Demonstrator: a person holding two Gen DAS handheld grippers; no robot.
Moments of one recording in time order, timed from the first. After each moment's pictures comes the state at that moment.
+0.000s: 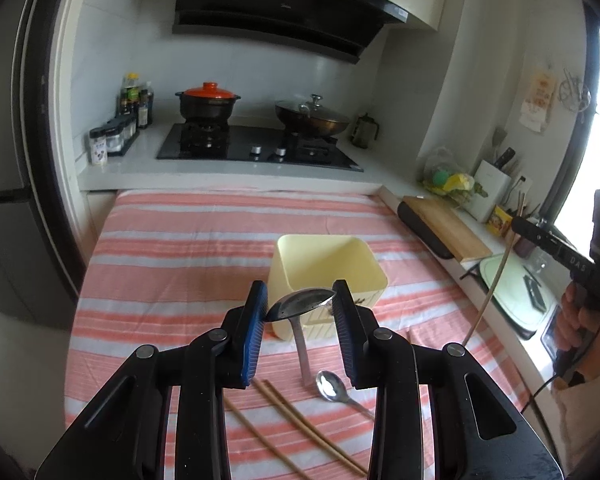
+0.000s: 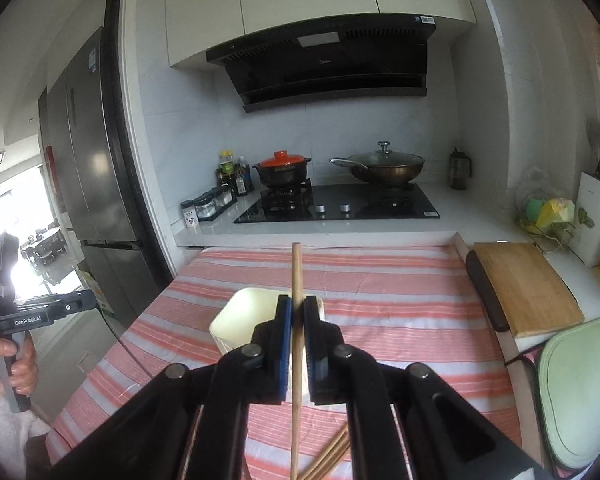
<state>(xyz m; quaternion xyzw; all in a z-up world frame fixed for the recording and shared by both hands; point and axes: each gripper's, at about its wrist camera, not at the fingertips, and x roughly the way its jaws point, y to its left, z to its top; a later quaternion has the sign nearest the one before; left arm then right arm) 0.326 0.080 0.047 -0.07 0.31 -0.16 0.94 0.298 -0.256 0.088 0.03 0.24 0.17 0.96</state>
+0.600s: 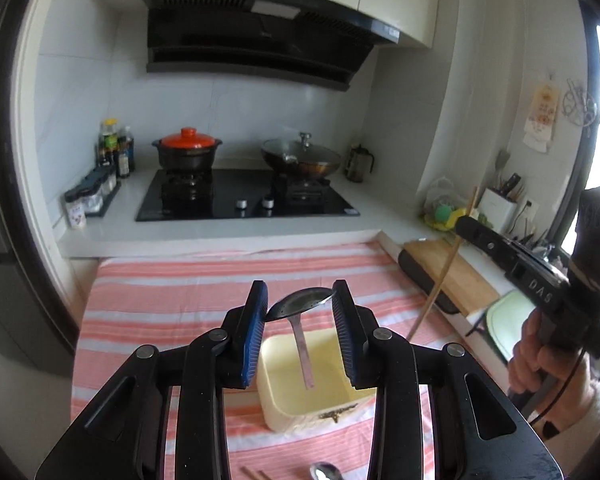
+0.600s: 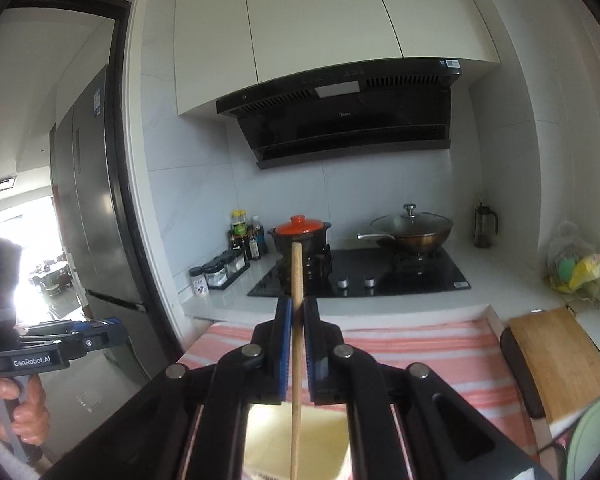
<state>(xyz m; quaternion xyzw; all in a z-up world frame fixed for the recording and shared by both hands) 0.432 0.031 0.104 -0.06 0.27 -0.16 0.95 0.403 -0.200 0.127 0.04 0.15 0.18 0.97</state>
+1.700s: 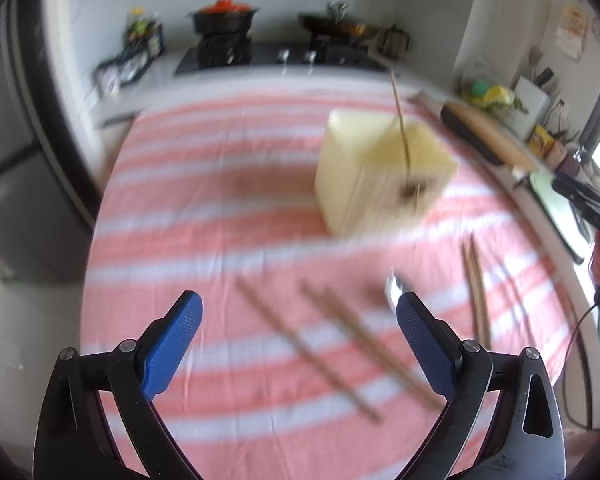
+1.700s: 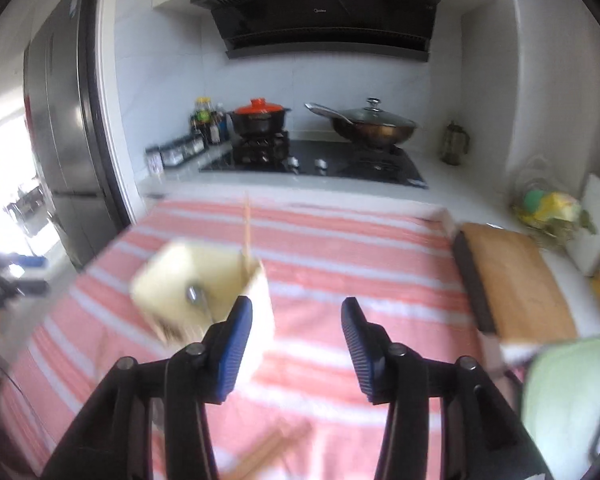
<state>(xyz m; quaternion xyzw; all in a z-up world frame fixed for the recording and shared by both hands) 0.308 0.101 -0.064 -0.02 0.45 -0.11 0.89 0.329 -0.298 -0.007 -0.07 0.32 0.10 0.94</state>
